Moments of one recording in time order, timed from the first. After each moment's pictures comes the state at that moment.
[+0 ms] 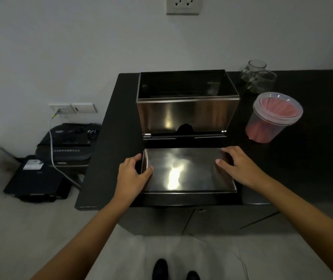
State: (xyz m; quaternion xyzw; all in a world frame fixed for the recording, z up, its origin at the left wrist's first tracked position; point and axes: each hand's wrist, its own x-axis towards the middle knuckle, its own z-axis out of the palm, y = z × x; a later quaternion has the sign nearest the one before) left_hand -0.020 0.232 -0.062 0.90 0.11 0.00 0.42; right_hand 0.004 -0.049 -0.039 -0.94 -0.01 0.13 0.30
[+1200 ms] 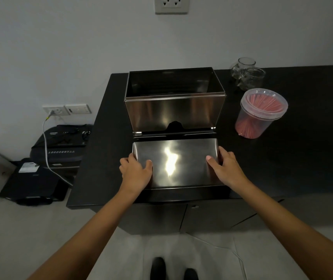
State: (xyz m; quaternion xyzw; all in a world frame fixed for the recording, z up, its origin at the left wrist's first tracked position) left_hand -0.015 0.191 -0.047 0.89 0.20 -0.06 0.41; right_hand -0.016 -0.033 -0.045 -0.89 0.10 0.09 0.44
